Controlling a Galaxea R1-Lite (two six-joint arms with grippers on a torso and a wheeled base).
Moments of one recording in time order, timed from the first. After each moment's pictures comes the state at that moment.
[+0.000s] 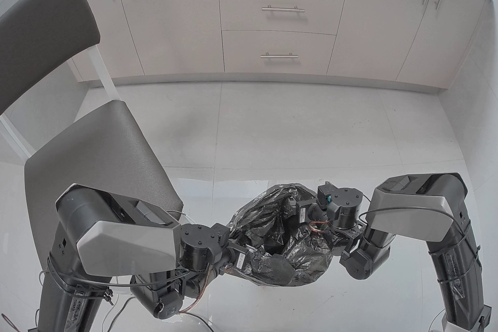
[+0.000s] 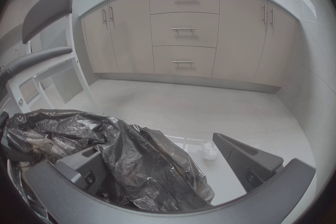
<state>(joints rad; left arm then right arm) -0.69 2.48 -0.59 -1.53 0.21 -0.02 0.53 2.56 -0.89 -1.55 -0.37 -0.02</state>
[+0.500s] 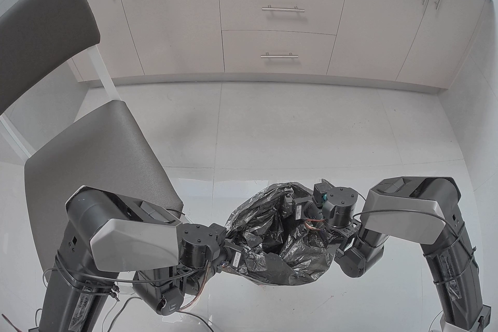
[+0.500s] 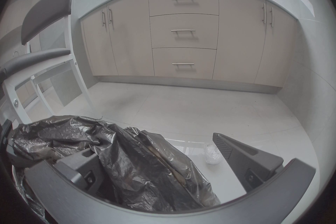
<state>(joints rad) -0.65 2.54 -0.63 -1.53 0.20 -0.01 0.53 2.61 -0.96 -1.55 -0.37 -0.03</state>
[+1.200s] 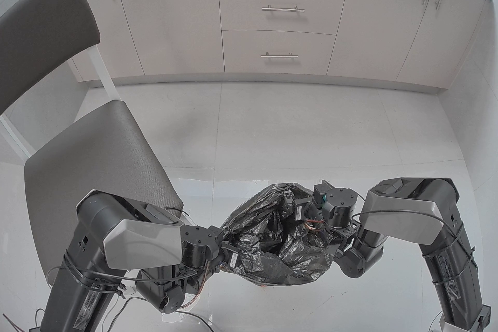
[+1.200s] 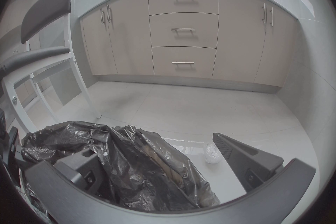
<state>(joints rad) -0.62 2.61 -0.67 -1.52 0.20 -0.01 0.53 2.62 -0.97 -1.55 -0.37 -0.03</state>
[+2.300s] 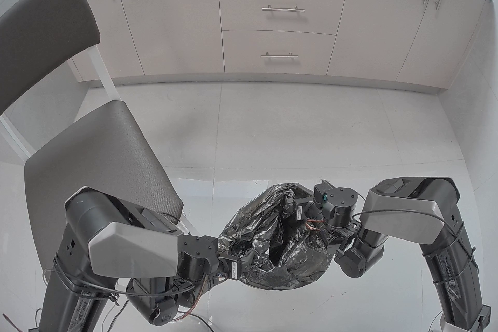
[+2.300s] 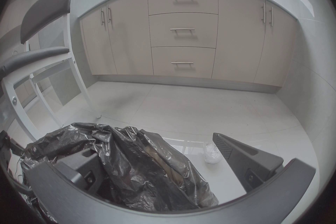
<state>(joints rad) -0.68 2.52 -0.52 -1.53 0.20 -0.27 0.53 2.62 -0.97 -1.55 -0.37 -0.03</state>
